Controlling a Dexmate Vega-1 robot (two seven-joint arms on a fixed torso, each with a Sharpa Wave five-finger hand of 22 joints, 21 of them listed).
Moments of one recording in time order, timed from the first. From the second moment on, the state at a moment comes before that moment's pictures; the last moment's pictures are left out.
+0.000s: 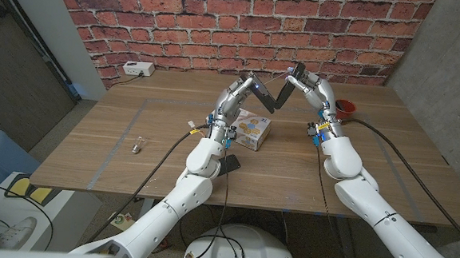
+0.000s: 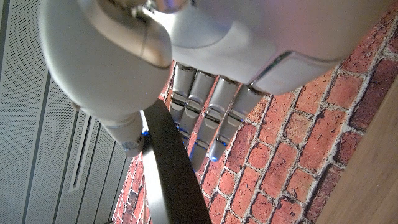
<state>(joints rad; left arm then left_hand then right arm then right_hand) 0.94 0.20 0.53 -1.47 -0.59 -0.59 0.00 0.80 0.08 0.37 -0.15 0.17 0.72 -0.07 0.48 0.24 0.81 -0.20 0.31 0.53 0.61 -0.04 0.98 0.71 0.25 0.07 0.47 0.47 -1.04 -0.51 -0.33 -1.68 0.26 0.55 -0.22 0.87 0.06 0.42 -0.15 0.17 0.81 -0.10 0.23 0.34 0.92 -0.16 0.48 0.41 0.92 -0.13 0.37 0.55 0.56 -0.05 0.55 0.24</state>
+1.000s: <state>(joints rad) 0.95 0.17 0.51 -1.43 -0.67 -0.63 -0.04 0.83 0.08 0.39 -0.18 0.18 0.73 -0.08 0.46 0.23 0.81 -0.20 0.27 0.54 0.70 -0.06 0.82 0.56 0.22 0.06 0.51 0.47 -1.04 -0.46 -0.33 -1.65 0.31 0.57 -0.23 0.87 0.06 0.42 -0.15 0.17 0.81 -0.10 0.22 0.35 0.92 -0.16 0.47 0.41 0.92 -0.13 0.36 0.55 0.56 -0.05 0.56 0.25</state>
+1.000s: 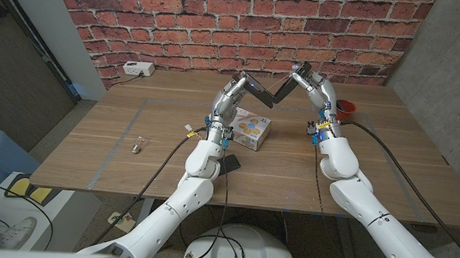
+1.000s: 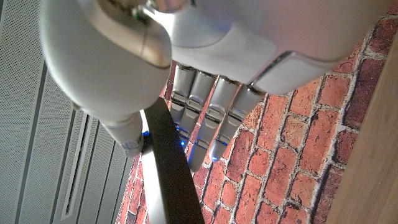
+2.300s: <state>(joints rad) 0.94 0.12 0.50 -1.41 -0.72 -0.69 -0.10 0.83 0.08 0.43 -0.19 0.18 0.73 -0.08 0.44 0.23 0.79 -0.19 0.27 0.53 0.72 -0.07 0.59 0.50 0.21 0.04 0.55 0.46 -1.05 -0.41 -0.31 -1.66 0.40 0.57 -0.25 0.87 0.06 0.42 -0.15 0.17 0.81 -0.10 0.23 0.35 0.92 -0.16 0.47 0.41 0.92 -0.13 0.36 0.55 0.55 -0.05 0.58 0.25</state>
